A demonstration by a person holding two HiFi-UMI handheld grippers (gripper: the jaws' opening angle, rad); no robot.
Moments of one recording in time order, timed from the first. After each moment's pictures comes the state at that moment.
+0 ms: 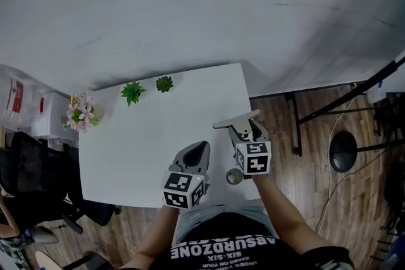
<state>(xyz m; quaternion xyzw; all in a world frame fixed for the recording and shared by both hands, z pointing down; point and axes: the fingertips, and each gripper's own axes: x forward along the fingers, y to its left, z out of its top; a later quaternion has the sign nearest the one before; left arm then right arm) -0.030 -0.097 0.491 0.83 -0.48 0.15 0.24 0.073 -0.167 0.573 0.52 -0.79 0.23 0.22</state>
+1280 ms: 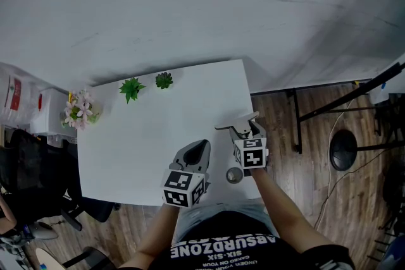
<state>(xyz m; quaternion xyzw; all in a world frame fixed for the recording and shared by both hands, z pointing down) -0.031 -0.101 0.502 0.83 -0.48 0.15 0.25 0.077 -0.168 0.632 0.51 -0.77 0.25 0.28</state>
